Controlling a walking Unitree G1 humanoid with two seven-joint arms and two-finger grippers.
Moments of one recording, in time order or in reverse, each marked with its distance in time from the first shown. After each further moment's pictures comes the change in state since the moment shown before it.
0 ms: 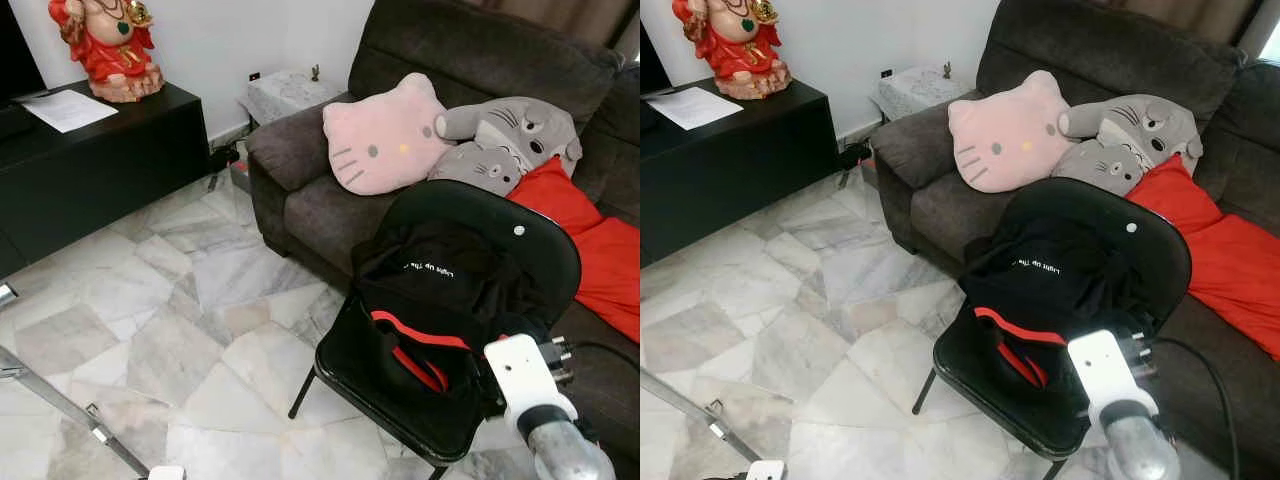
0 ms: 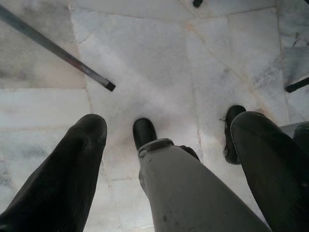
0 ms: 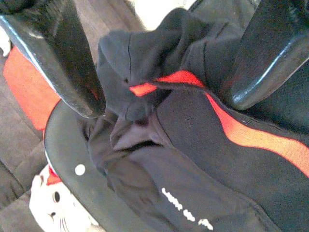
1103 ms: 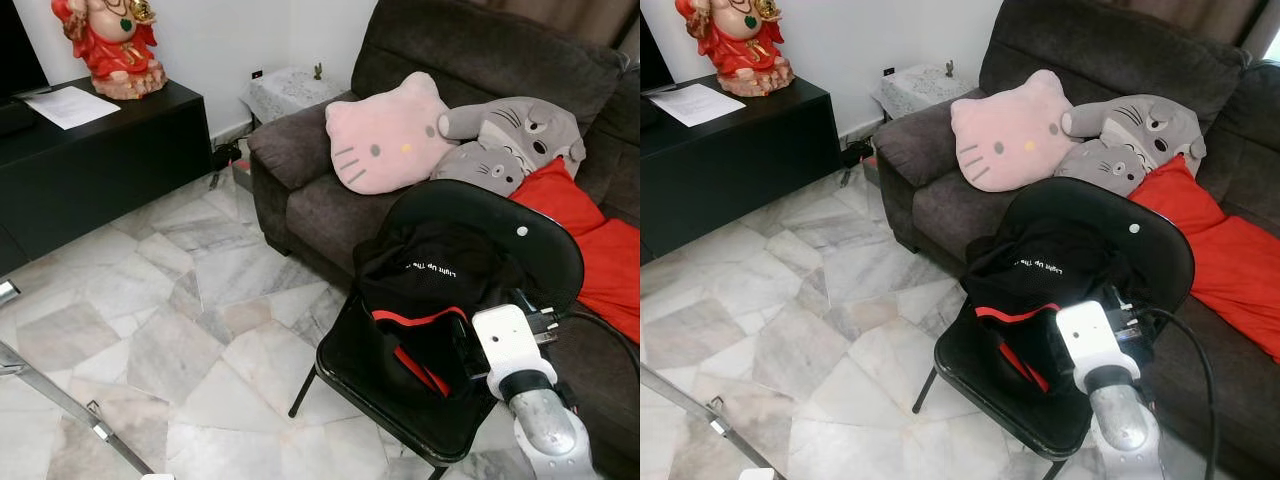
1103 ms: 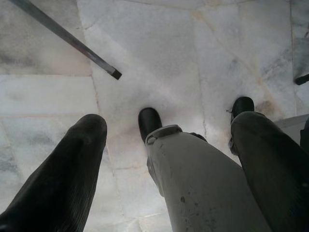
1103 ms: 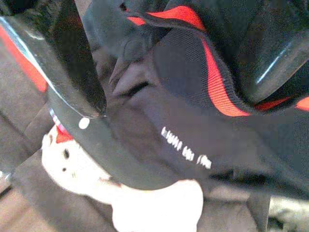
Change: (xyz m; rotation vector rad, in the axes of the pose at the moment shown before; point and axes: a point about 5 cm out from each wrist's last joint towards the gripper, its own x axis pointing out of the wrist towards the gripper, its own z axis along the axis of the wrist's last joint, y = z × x) left arm -0.003 0.010 -0.007 -0.001 0.035 0.020; right arm 0.027 0.006 0.013 0.002 -0.156 -0.032
